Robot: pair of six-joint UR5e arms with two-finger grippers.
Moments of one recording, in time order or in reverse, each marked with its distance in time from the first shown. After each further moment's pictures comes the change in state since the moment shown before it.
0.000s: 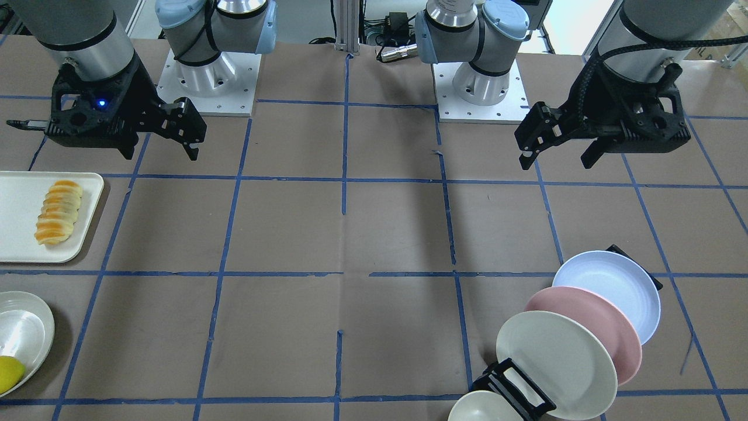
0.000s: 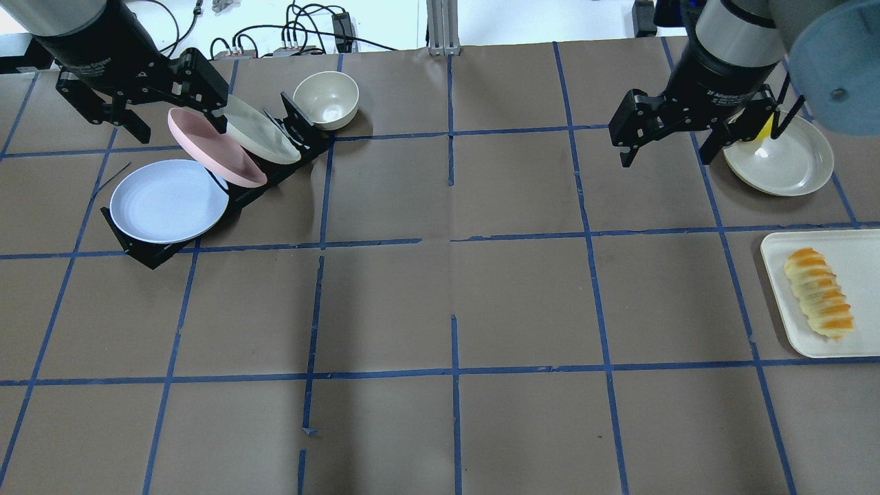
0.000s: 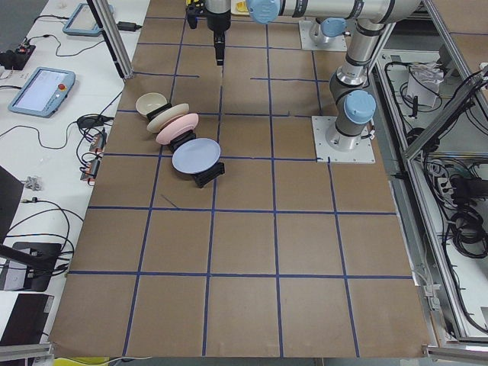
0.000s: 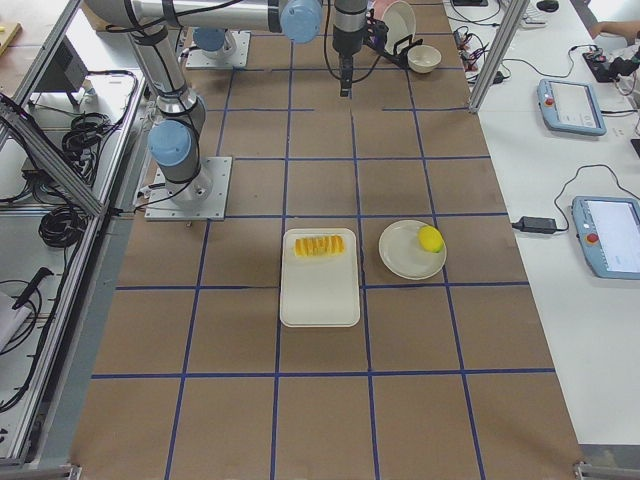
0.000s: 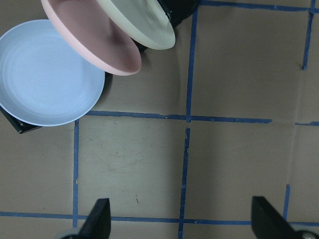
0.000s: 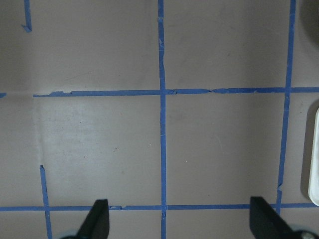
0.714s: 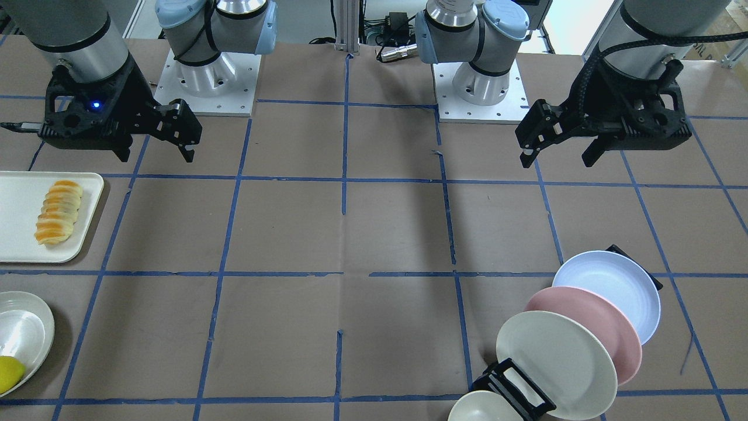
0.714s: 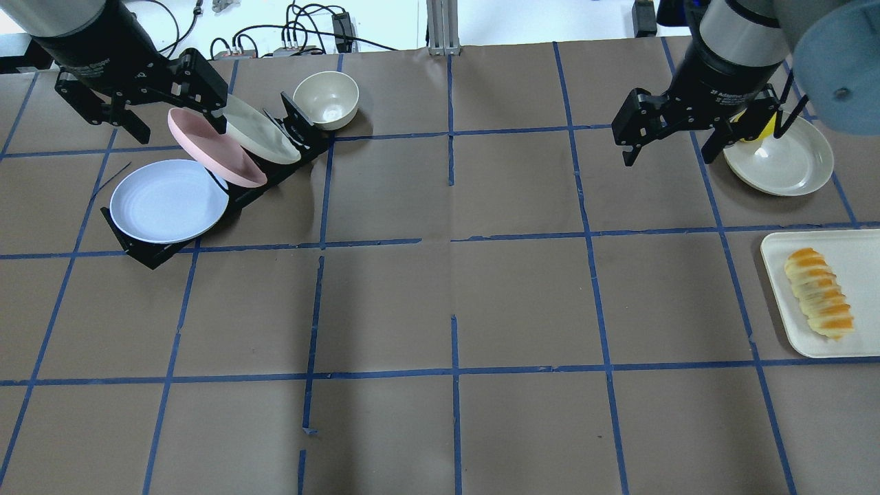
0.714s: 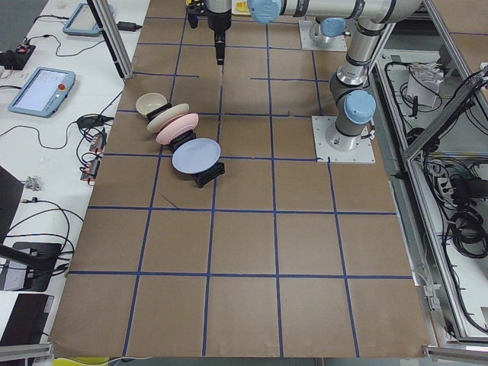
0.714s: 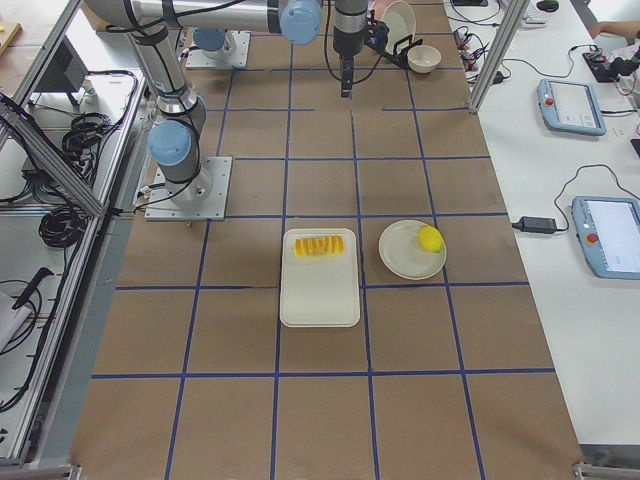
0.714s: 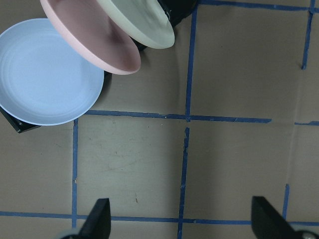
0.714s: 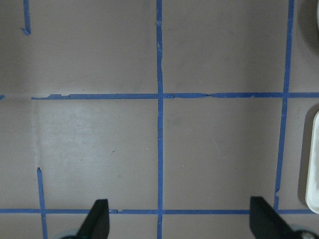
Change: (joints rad) left arm 0.001 0.006 -0.003 0.000 0.001 0.006; right arm -0.031 0.000 0.011 -0.031 0.009 -0.059
